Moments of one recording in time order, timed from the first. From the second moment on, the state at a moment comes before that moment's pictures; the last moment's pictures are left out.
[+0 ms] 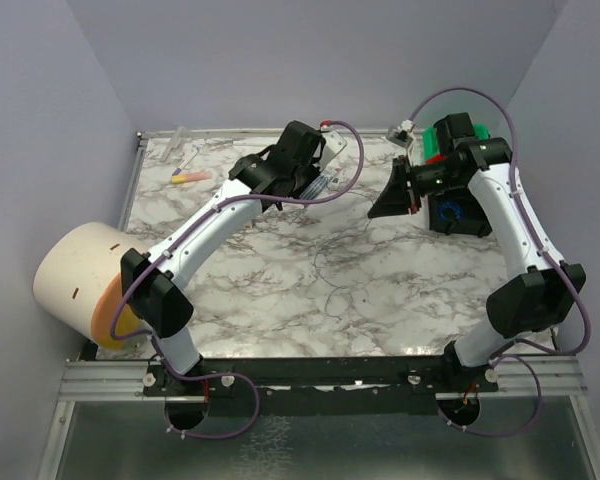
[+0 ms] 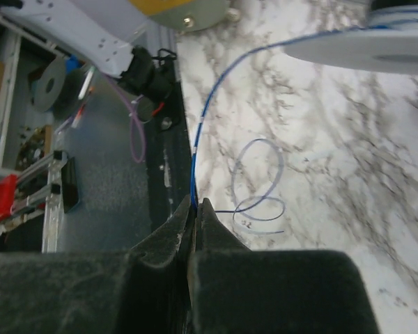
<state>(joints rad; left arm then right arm) -0.70 1.70 1.78 -0.79 -0.26 0.27 0.15 1.62 1.71 -1.27 -1.20 -0.55</state>
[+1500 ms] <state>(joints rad) -0.65 1.75 2.14 -0.81 -0.13 0.19 0.42 1.49 1.14 -0.09 -0.98 -0.35</state>
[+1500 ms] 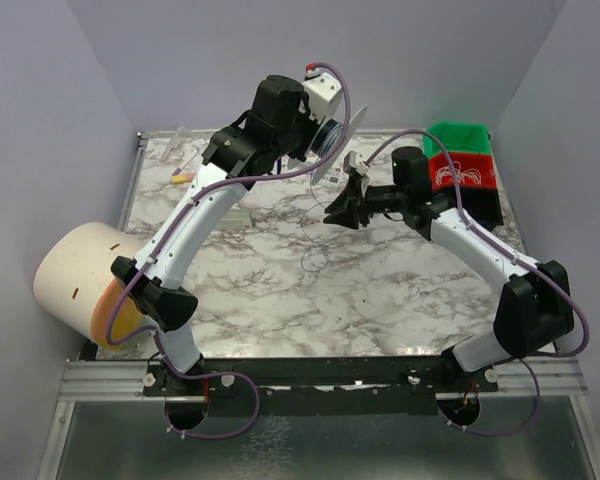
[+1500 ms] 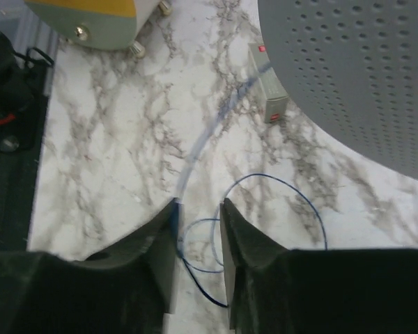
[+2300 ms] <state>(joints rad) -0.41 1.75 2.09 -0.81 0.55 0.05 0.26 1.64 1.02 0.26 -0.63 0.17</state>
